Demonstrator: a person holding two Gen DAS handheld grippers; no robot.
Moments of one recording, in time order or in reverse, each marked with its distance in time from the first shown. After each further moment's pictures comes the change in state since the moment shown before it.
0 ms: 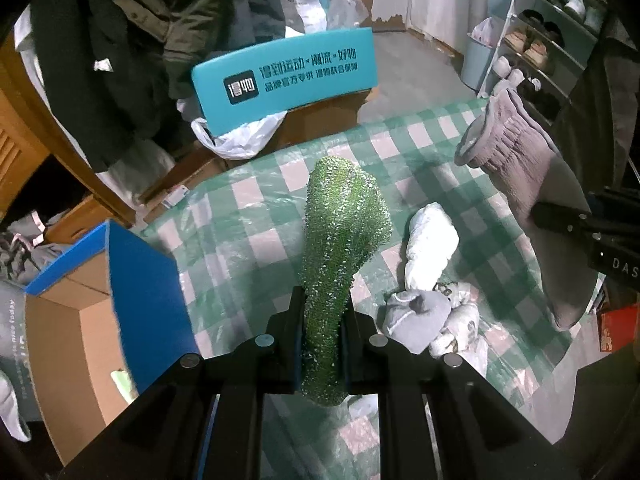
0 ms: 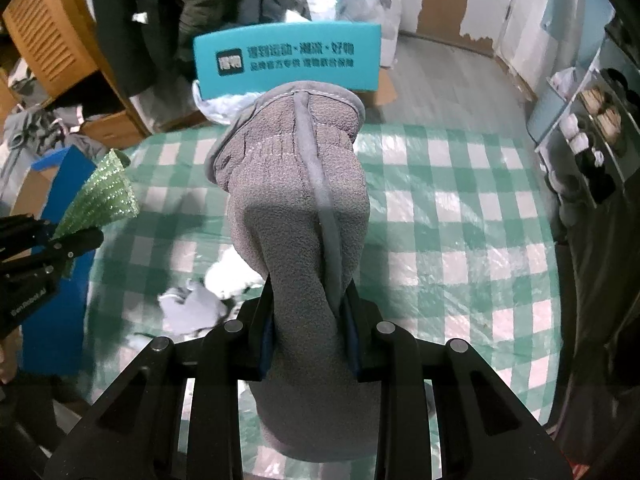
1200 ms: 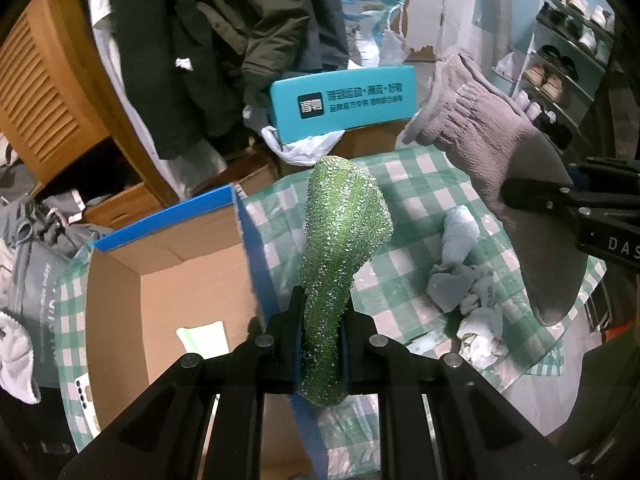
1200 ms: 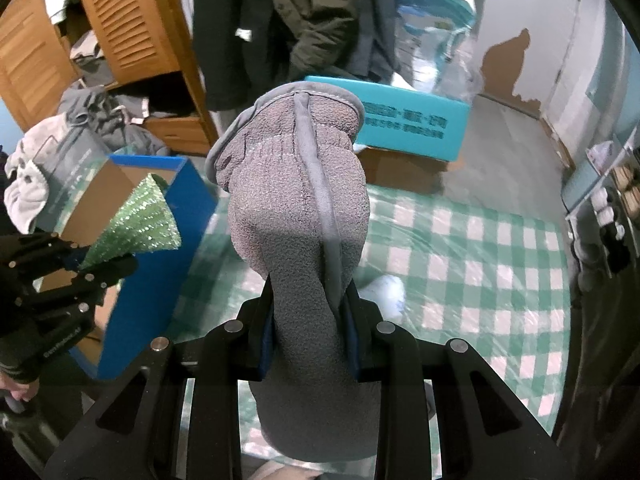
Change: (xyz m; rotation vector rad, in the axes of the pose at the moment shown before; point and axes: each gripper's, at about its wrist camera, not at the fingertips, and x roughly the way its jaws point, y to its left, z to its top) left arm -0.077 0.062 -0.047 -0.090 -0.088 0.068; right arm -0.051 0.115 0.025 -0.174 -0.097 0.102
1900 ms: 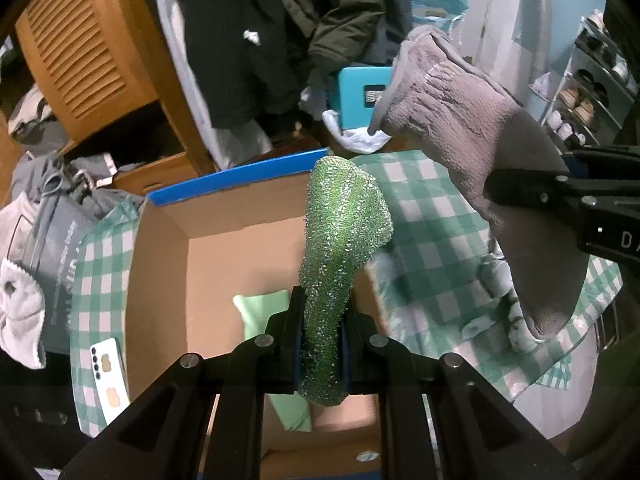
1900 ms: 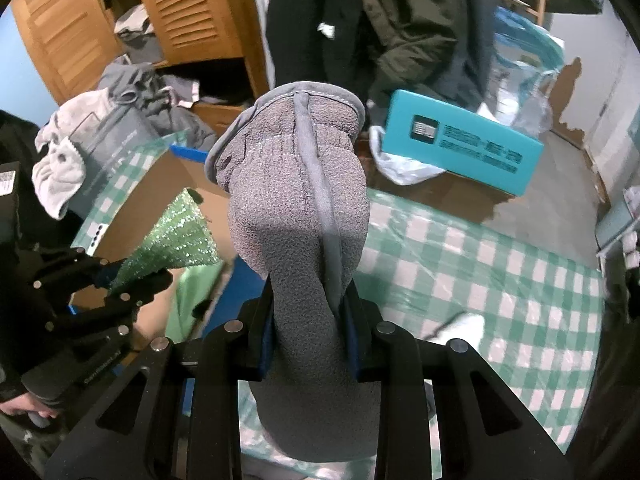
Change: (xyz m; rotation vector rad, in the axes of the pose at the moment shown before) left arm -0.004 0.072 -0.034 -0.111 0.013 0.066; right arm 0.026 0.097 0.035 -0.111 0.028 0.104
